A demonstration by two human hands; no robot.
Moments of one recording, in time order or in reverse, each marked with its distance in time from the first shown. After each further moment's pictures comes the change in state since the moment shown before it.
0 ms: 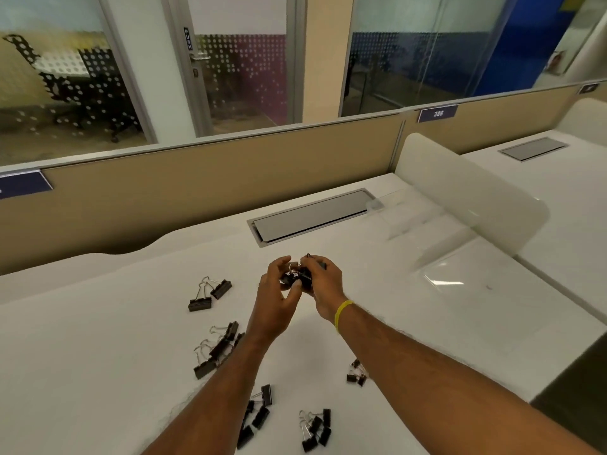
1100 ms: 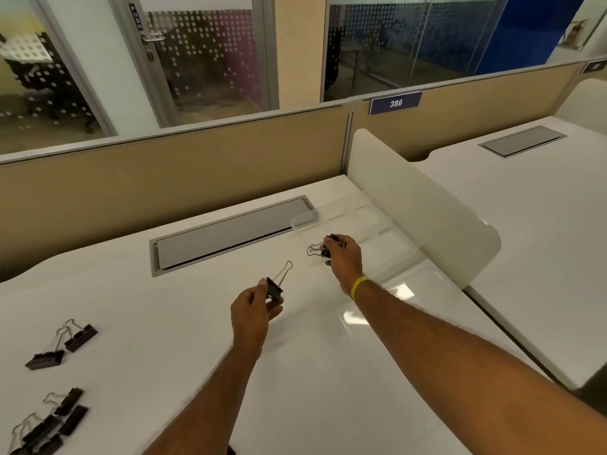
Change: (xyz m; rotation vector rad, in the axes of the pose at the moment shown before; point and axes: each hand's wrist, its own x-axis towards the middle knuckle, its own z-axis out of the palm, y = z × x) left_hand 0.106 0.050 0.257 -0.514 0.313 -0.593; right_hand 0.237 -0.123 -0.254 -0.241 0.133 -0.116
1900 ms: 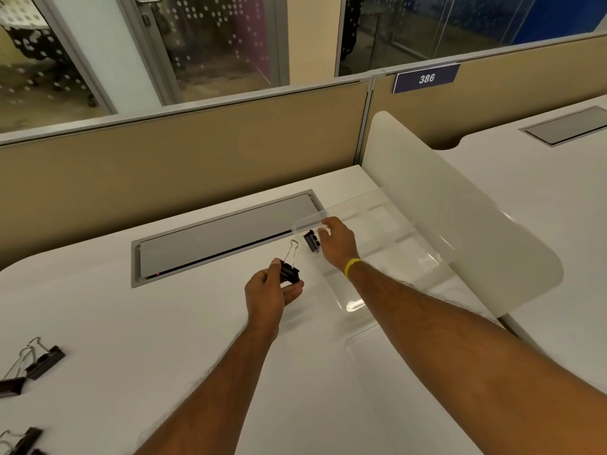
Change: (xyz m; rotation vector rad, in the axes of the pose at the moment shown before) left_hand 0.075 0.020 0.079 -0.074 0.042 -0.140; right_hand 0.113 0.003 0.035 -0.595 -0.153 -0.205
